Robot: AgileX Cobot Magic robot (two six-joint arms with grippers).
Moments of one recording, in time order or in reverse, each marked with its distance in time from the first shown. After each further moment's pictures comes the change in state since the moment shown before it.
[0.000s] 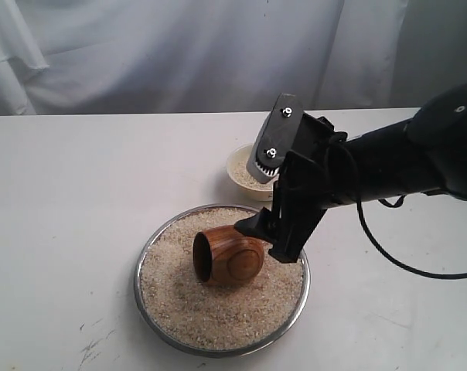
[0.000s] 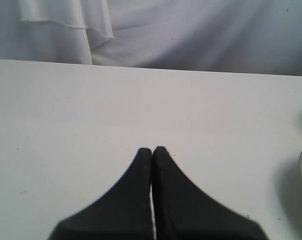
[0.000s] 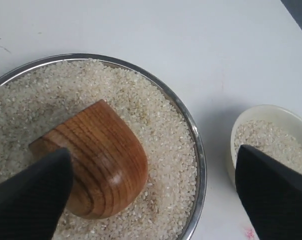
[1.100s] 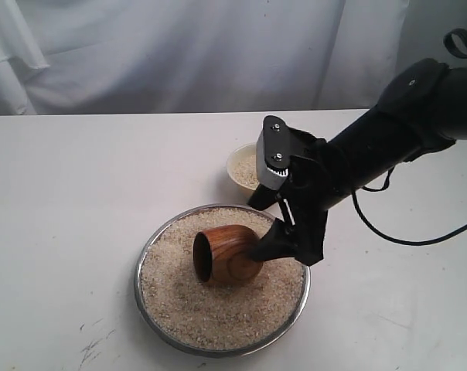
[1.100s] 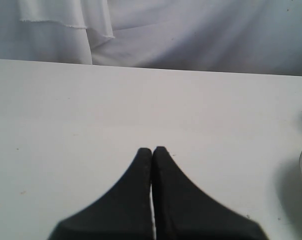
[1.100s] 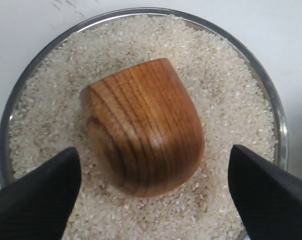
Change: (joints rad) left arm 0.000 0.000 0.000 0.000 0.000 -0.001; right arm -0.124 0.247 -0.239 -0.189 0.469 -0.017
